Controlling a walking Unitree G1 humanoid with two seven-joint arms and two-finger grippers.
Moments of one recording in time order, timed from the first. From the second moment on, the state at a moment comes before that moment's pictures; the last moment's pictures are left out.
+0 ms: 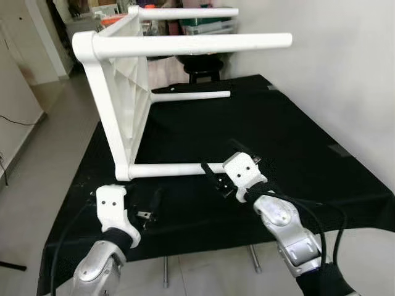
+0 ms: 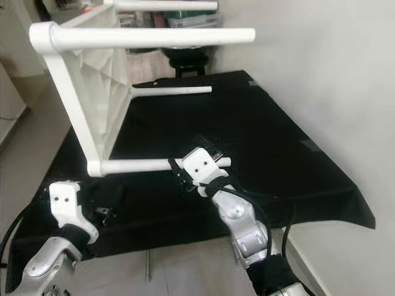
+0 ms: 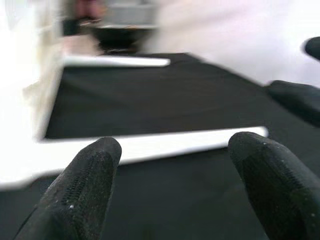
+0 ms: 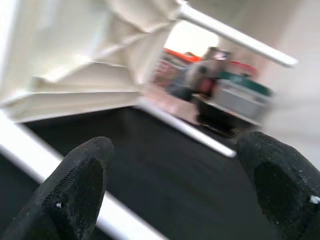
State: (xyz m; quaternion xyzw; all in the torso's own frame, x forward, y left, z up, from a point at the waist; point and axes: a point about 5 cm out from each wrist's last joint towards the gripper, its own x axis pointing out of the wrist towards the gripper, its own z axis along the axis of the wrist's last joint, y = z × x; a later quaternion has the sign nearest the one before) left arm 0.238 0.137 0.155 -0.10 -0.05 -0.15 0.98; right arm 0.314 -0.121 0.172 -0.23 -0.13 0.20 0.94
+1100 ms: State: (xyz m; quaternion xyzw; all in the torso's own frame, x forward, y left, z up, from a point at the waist) left arm 0.251 0.115 0.123 -0.14 0.04 -0.18 0.97; right arm 0.305 -0.122 0.181 -0.28 -0.15 0.25 0.91
